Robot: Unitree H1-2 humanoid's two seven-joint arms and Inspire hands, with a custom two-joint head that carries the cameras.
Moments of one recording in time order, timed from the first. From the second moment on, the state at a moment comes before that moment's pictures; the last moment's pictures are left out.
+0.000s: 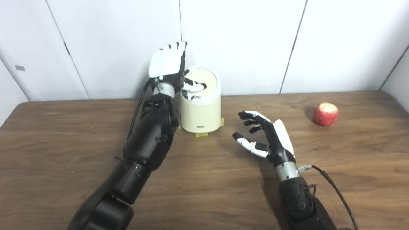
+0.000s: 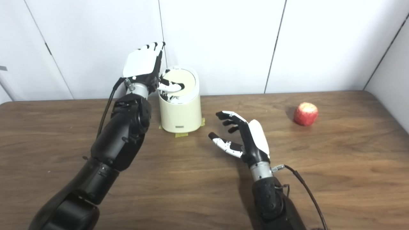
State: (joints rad) left arm -0.82 0.11 -0.38 0.38 1.12 0.46 -0.11; right arm -0.23 -0.11 0.15 0.17 -0.50 -0.16 -0.23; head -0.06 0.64
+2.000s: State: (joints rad) left arm -0.17 0.10 0.03 -0.08 0.13 -0.17 0.06; right arm -0.37 -0.32 0.10 -0.17 -0.63 0.04 0.01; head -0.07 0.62
